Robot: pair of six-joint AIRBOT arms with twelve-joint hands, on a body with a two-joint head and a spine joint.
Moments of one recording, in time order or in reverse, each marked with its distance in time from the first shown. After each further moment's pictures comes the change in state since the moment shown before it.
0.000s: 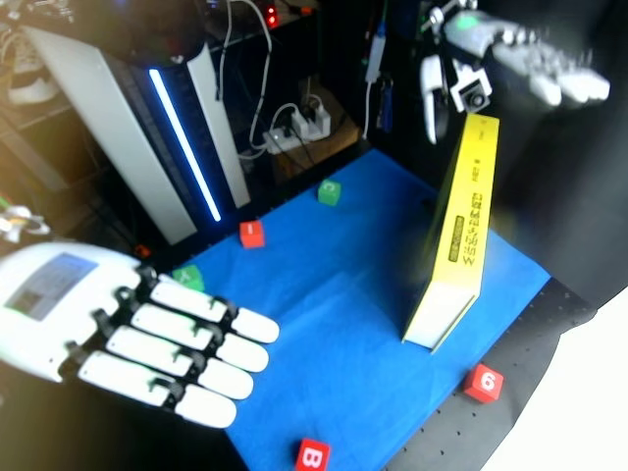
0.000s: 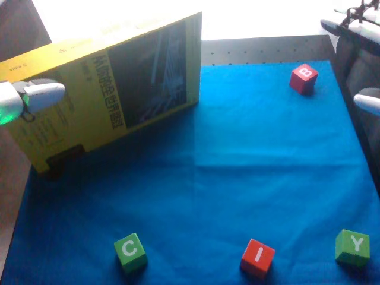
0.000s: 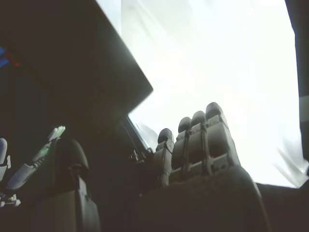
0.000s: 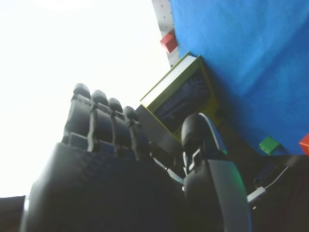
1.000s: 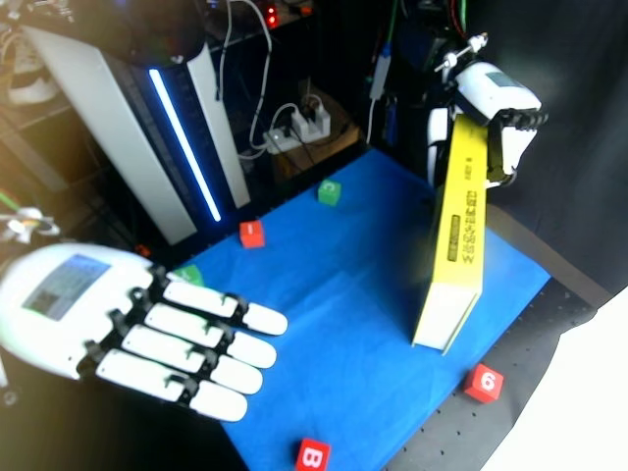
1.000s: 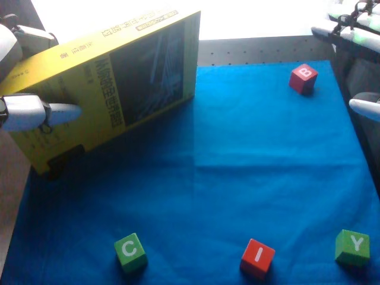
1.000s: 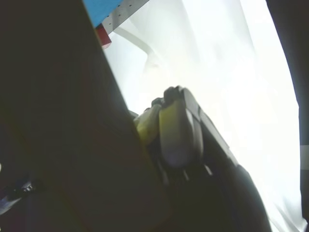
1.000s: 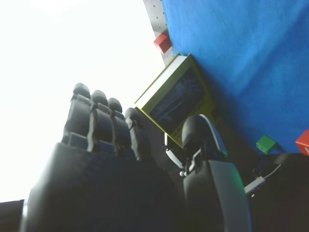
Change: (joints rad) left arm -0.068 -0.090 0.081 -0.041 0.156 0.000; right arm 0.000 -0.008 0.000 -0.001 -0.010 0.000
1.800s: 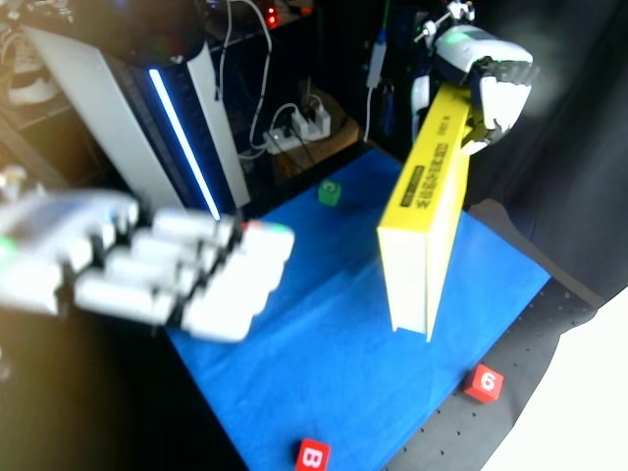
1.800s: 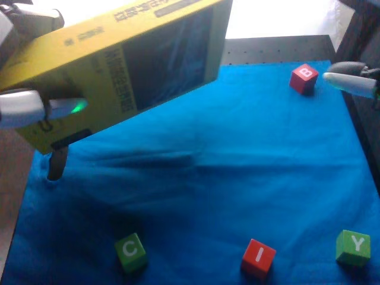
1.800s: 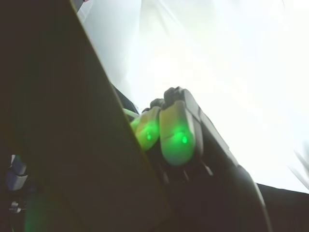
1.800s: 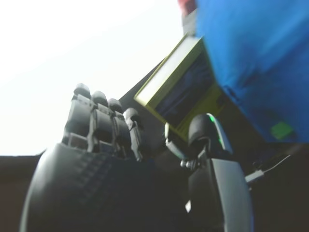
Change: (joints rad) left arm -0.003 0.066 -0.093 0.188 -0.166 0.007; right arm 0.149 0.026 -0.063 -0.199 0.143 0.001
